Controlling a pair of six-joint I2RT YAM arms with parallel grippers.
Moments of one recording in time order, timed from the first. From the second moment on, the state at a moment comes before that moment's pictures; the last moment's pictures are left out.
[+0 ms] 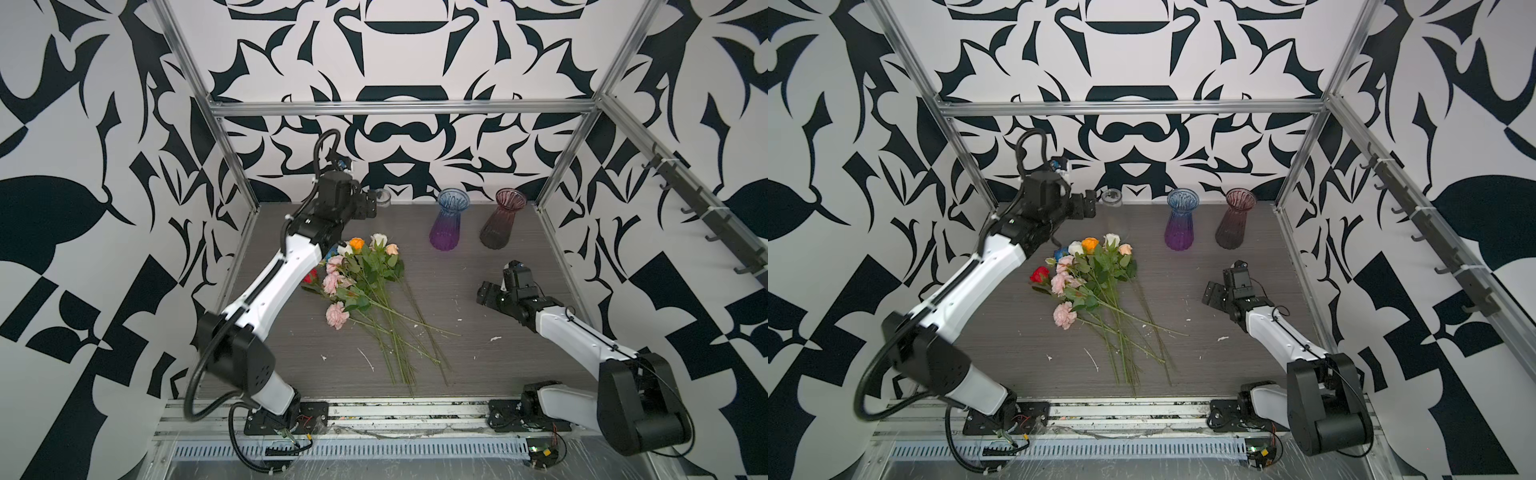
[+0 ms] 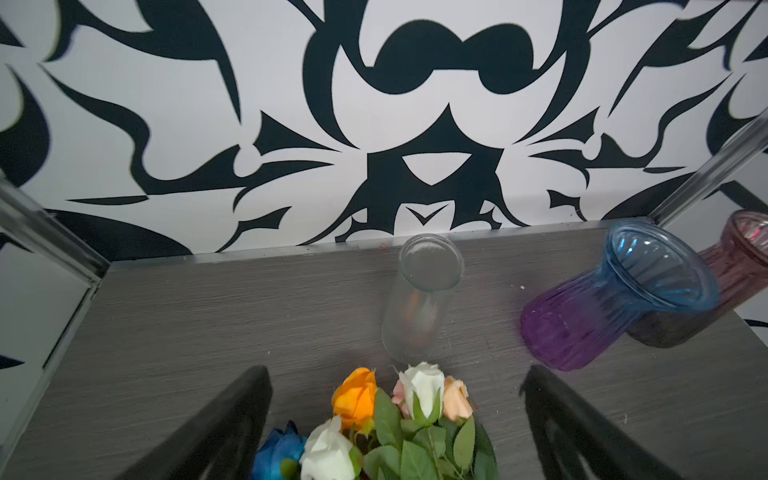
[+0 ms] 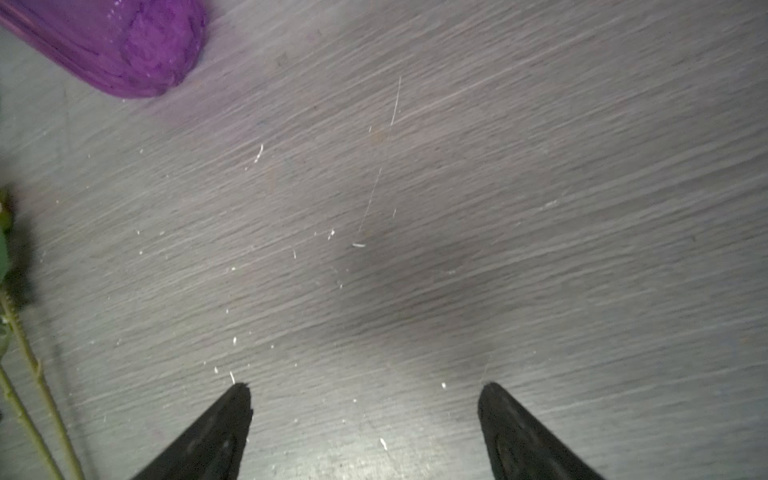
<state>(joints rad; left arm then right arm) -0.46 1.68 1.71 -0.47 -0.19 -0.18 0.15 1.21 0.56 -0.27 0.03 0.50</state>
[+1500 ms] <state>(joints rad) -0.27 2.35 2.38 -0.76 0.35 -0.50 0.16 1.28 0.52 -0.21 -0.08 0.49</state>
